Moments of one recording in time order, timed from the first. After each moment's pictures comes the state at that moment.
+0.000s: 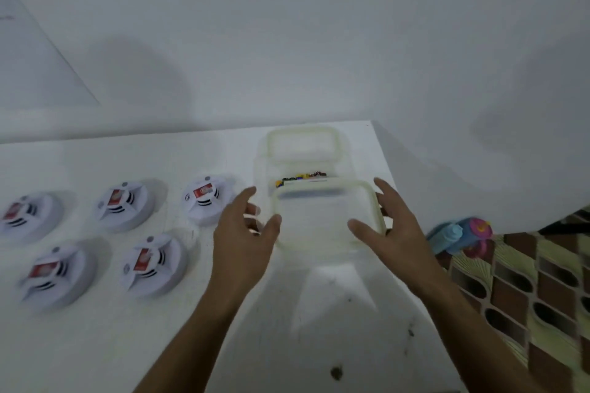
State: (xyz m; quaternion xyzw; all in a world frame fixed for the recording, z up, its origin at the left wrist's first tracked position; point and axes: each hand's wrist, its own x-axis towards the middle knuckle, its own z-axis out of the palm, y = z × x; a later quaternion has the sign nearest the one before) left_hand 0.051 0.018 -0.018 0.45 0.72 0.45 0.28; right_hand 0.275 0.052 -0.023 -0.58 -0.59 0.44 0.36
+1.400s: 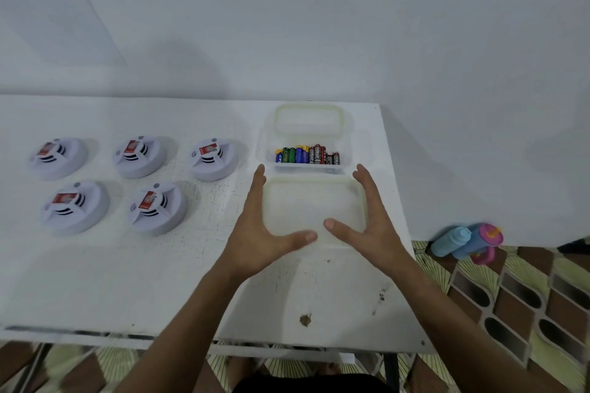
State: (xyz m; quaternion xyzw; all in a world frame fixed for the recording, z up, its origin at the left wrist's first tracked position) left_hand 0.091 -0.031 -0.033 0.51 0.66 0.40 0.38; right_hand 0.289 0.034 -0.052 -0.46 -0.67 0.48 0.33
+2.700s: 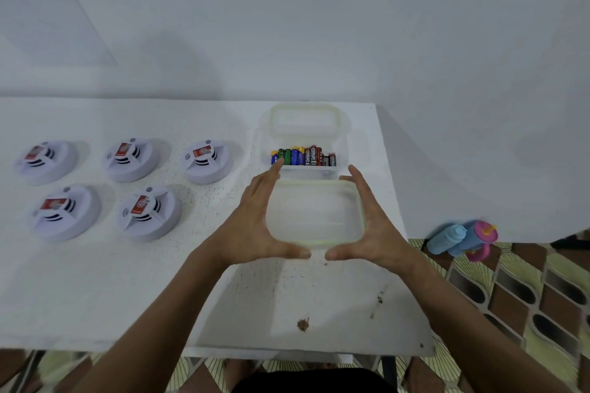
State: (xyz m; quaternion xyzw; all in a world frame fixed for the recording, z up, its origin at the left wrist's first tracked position) left_hand 0.067 -0.003 -0.035 0.66 0.61 0.28 0.34; right_hand 0.303 0.052 -0.068 -0.39 -0.72 0.50 0.27
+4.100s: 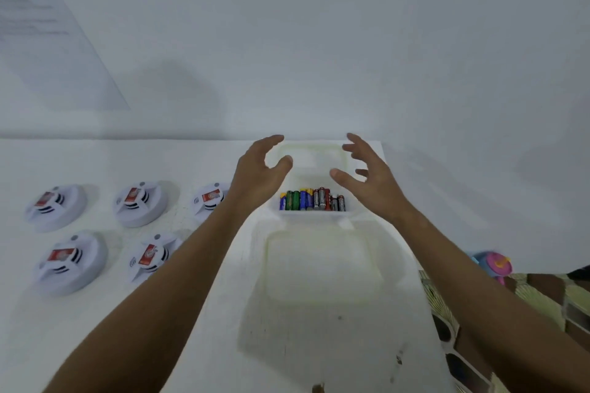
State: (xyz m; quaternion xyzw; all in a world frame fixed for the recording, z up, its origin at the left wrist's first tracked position) left_hand 0.041 0.119 0.016 0.53 0.68 0.43 0.26; right_hand 0.255 0.165 -0.005 -0.46 -0.70 0.42 0.36
